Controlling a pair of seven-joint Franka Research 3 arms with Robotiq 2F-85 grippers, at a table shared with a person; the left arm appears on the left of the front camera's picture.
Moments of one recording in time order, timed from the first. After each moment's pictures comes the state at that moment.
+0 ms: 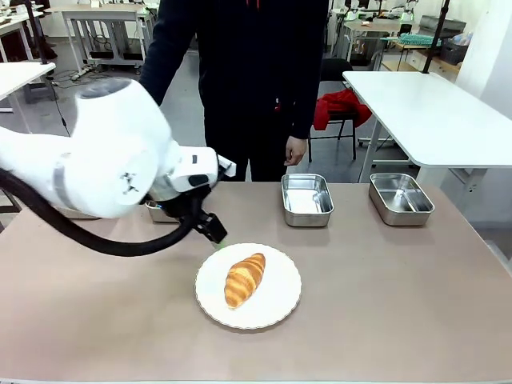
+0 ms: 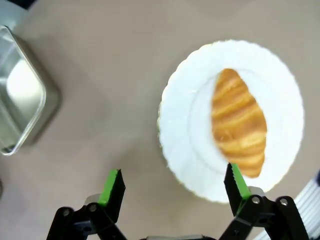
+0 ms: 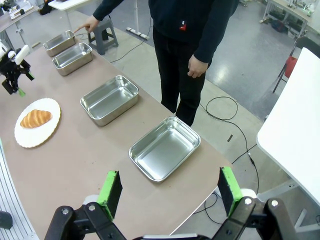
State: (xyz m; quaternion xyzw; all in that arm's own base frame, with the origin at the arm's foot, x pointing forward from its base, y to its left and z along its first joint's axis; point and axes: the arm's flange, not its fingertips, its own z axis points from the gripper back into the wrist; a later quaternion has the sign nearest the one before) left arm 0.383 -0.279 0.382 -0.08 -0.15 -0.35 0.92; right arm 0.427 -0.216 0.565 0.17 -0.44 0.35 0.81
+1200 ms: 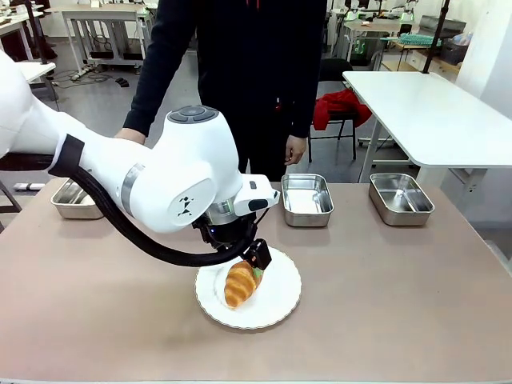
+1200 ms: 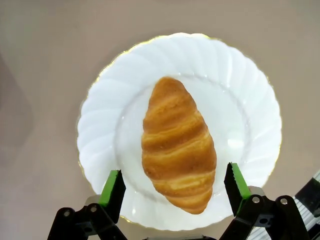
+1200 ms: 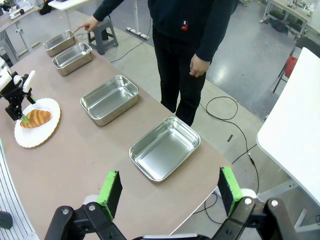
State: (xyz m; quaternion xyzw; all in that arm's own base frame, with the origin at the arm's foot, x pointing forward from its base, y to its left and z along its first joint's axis) left arm 0.362 -0.364 0.344 -0.06 -0.08 -0.32 0.94; right arm 0.427 -0.216 0.565 0.17 -0.44 0.35 0.81
